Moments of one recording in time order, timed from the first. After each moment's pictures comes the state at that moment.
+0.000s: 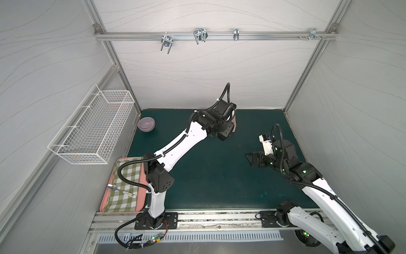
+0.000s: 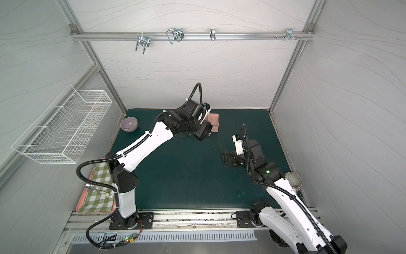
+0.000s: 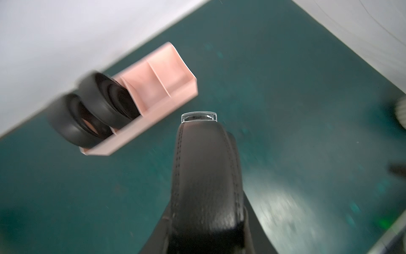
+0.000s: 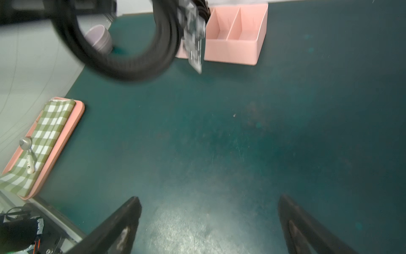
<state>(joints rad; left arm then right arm) -0.75 1.97 2.16 -1.02 -0.18 -0.07 0.51 0.81 0.82 -0.68 -0.13 0.28</state>
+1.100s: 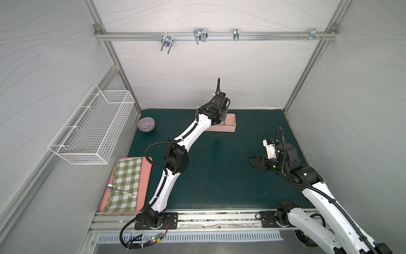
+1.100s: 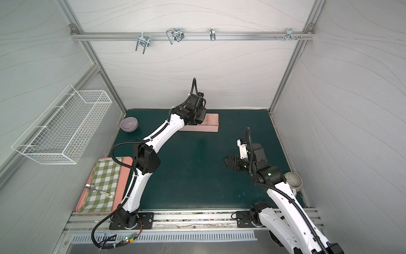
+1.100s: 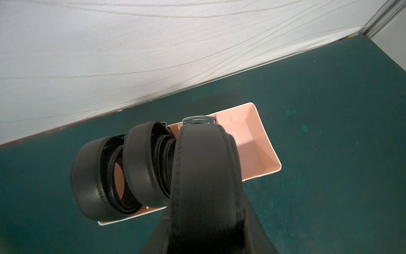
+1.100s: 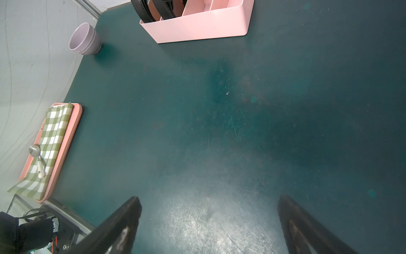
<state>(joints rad) -0.59 2.36 2.39 -0.75 -0.27 -0.16 0.40 0.77 0.75 -0.71 -0.21 0.32</state>
